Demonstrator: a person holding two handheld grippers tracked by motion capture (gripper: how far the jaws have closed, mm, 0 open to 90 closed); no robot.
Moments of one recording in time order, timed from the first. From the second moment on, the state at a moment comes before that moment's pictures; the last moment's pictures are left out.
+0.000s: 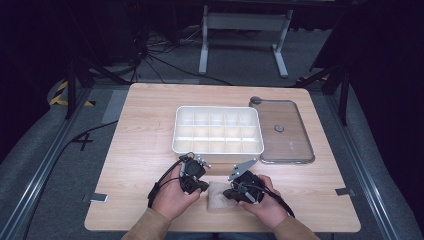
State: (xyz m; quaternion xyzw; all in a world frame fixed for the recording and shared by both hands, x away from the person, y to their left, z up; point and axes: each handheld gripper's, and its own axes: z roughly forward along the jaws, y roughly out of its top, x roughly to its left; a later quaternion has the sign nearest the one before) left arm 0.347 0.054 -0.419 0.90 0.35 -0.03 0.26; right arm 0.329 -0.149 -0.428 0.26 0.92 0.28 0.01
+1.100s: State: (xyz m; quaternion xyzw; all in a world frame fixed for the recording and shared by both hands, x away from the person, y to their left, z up) left arm 0.349 0.050 -0.445 0.91 0.33 -0.06 0.25; right arm 0.335 -0.154 -0.441 0.27 0.92 0.29 0.04
